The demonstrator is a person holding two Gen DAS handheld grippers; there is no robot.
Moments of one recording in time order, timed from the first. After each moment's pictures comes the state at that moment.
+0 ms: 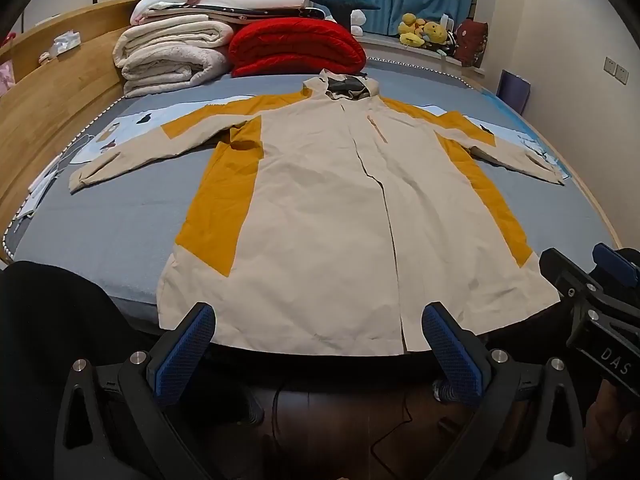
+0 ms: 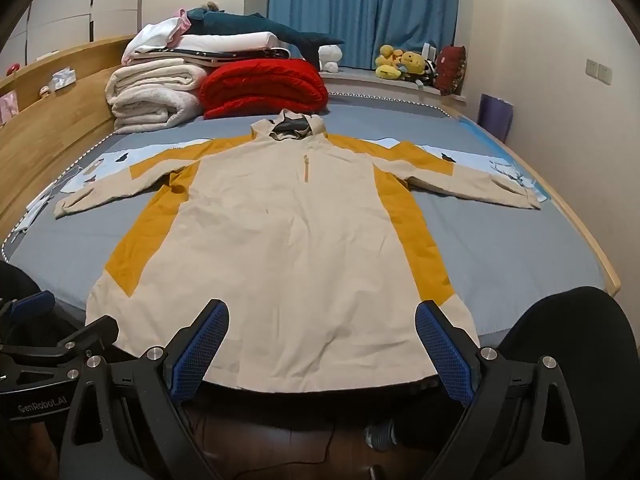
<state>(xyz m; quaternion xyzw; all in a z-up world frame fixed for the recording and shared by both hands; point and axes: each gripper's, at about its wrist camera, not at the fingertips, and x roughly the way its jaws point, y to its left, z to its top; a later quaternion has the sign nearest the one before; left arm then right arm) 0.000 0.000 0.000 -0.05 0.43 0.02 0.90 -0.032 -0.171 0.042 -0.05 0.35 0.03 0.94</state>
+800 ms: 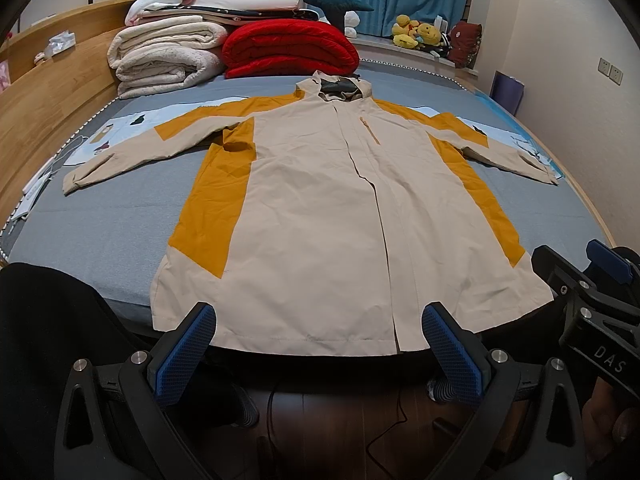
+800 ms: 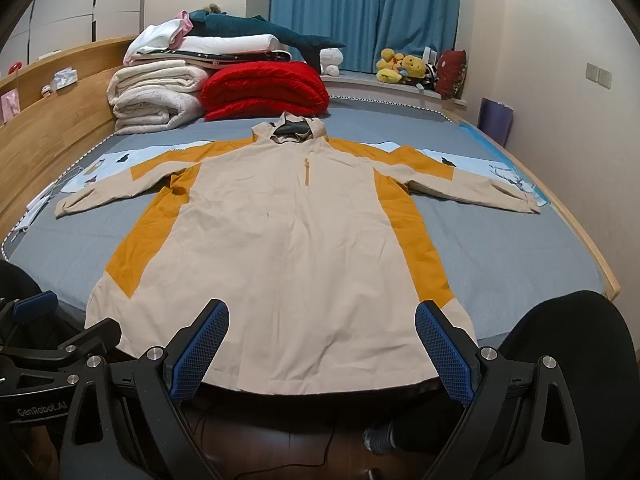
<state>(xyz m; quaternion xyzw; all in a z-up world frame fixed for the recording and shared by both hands) 0.001 -0.005 0.000 -0.05 0.43 0.01 0.90 -0.033 -0.170 0.043 -0.05 0.34 0.03 0.94</state>
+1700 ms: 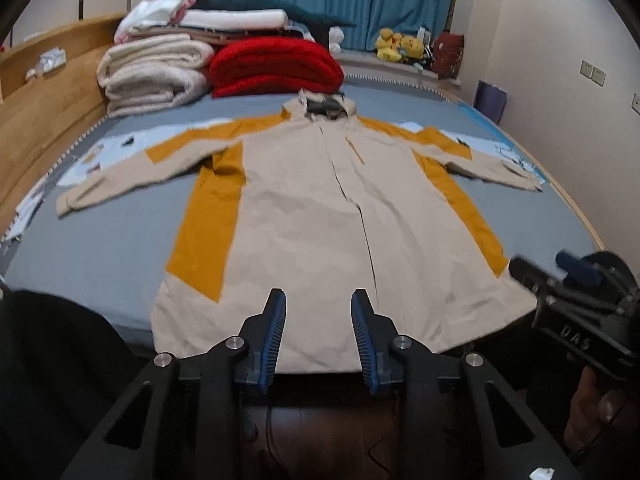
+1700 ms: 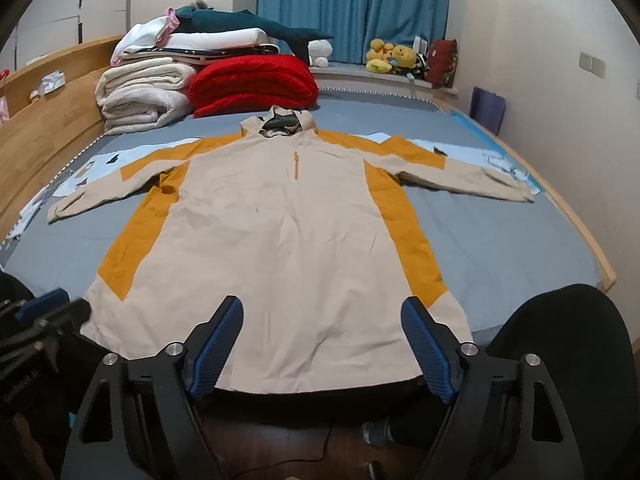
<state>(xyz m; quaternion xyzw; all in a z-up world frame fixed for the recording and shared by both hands) 0.001 0.001 0.030 -0.04 0.41 -0.01 0.91 -0.020 -0.186 0.047 -0.03 0.36 0.02 0.93</state>
